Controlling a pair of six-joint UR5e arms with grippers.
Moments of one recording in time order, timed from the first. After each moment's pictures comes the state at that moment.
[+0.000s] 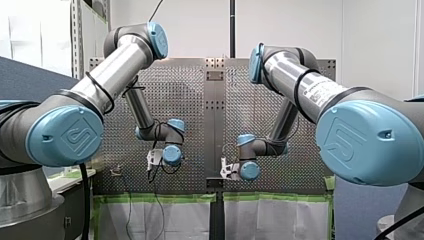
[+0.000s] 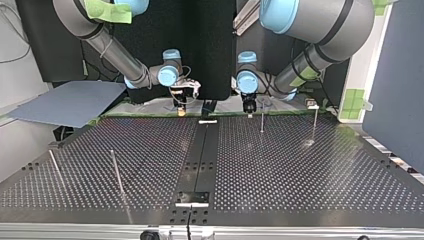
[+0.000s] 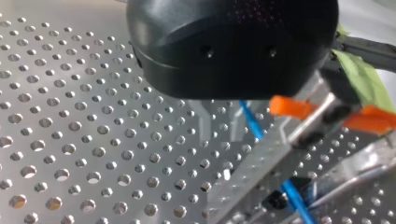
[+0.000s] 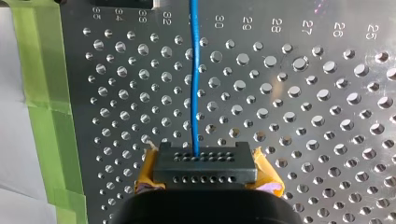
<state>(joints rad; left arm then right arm) -0.32 -2.39 -1.70 -2.47 -1.97 -1.61 2.15 -0.49 1.34 -0.61 1.69 1.55</state>
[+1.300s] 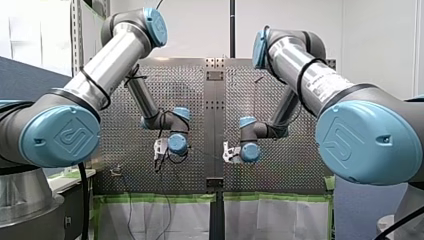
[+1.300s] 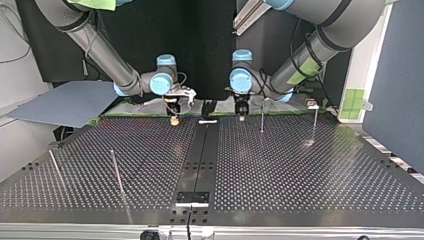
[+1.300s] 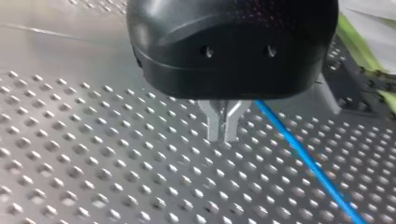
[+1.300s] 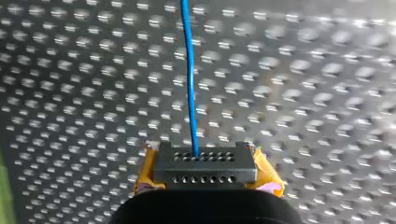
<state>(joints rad) -0.38 -2.28 -1.70 -2.53 -1.95 -1.60 2.13 -0.62 1.33 -0.48 1.72 1.54</state>
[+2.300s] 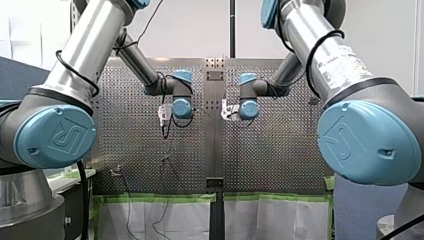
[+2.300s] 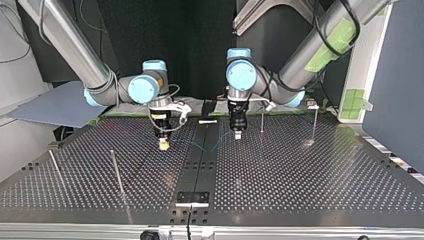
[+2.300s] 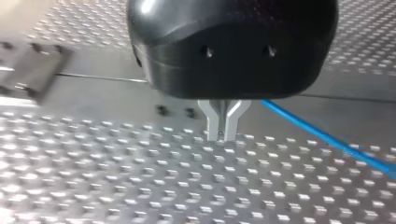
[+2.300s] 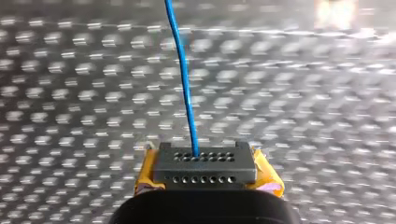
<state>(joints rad) -0.42 -1.99 -1.70 -2.58 -1.99 -1.65 2.14 -0.91 1.33 -0.40 1.73 1.54</state>
